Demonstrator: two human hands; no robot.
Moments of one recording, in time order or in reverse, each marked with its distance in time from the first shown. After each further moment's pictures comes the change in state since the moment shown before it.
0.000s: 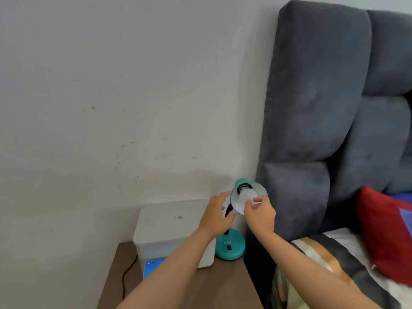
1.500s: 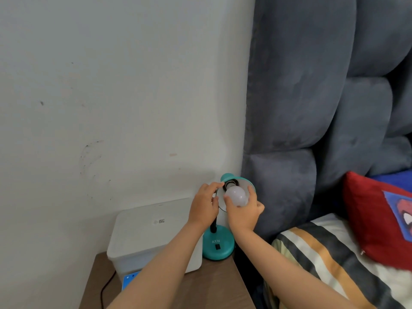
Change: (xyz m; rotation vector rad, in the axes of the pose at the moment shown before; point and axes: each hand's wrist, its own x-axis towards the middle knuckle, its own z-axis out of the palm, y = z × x) left_hand 0.053 -0.023 0.022 0.155 0.132 0.186; right_hand 0.011 0.011 0.030 0.258 0.185 0.093
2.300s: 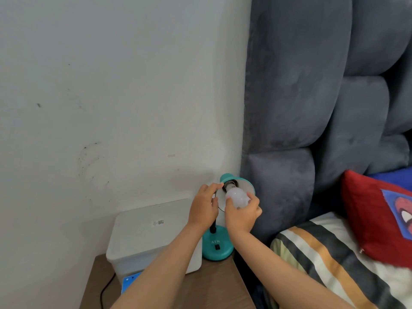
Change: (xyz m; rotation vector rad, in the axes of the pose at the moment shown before) left_hand -0.002 0.000 0.002 0.021 -0.002 0.017; right_hand -0.007 -0.001 0.006 0.088 0.066 0.106
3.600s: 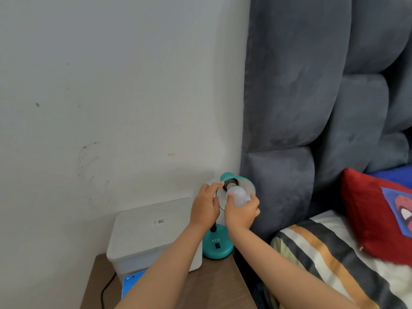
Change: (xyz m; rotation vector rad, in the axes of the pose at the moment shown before) left_hand -0.003 0.003 0.003 0.015 0.027 0.007; right_hand -0.004 -0.008 0.002 0.024 0.008 0.089
